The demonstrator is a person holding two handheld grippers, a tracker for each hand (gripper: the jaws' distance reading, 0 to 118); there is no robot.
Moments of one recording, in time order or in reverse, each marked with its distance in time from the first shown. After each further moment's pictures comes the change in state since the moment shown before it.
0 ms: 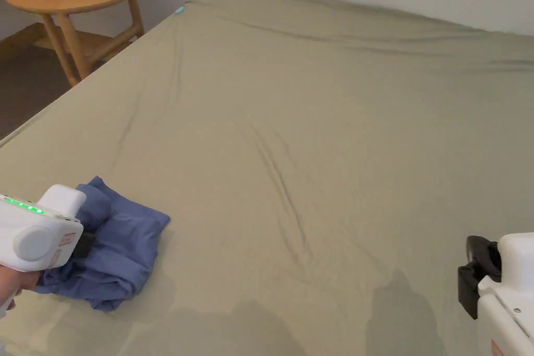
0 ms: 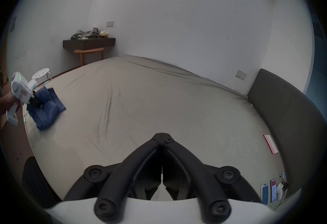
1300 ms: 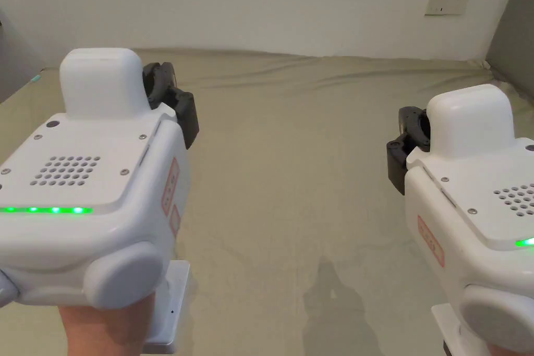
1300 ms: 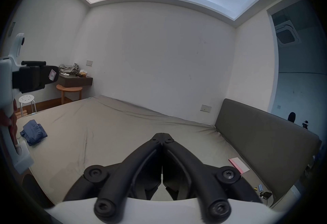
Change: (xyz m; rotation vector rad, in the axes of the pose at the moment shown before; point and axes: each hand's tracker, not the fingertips) left arm 0.295 0.046 0.375 1.145 -0.361 0.226; right arm 0.116 0.037 0.161 0.352 -0.234 -0.058
